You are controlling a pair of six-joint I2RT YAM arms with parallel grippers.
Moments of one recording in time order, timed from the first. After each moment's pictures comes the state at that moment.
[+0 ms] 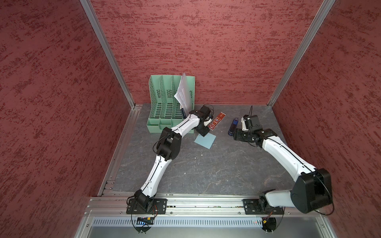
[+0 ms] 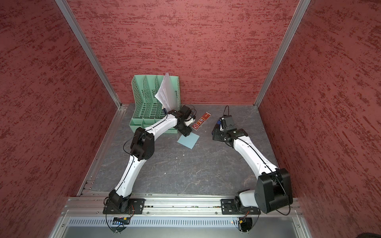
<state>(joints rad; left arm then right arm) -0.58 2.47 2.20 -1.00 -0.02 0.20 0.26 1.37 1.07 -0.62 -0.01 0.37</state>
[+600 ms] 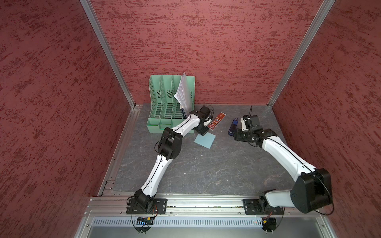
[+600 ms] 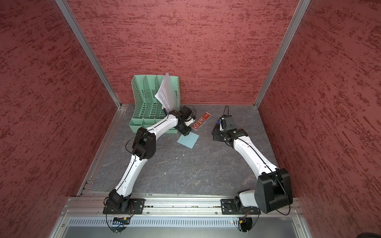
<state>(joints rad) -0.57 2.52 2.25 -1.00 -0.02 0.20 0.26 1.37 1.07 -0.62 -0.04 0.36</state>
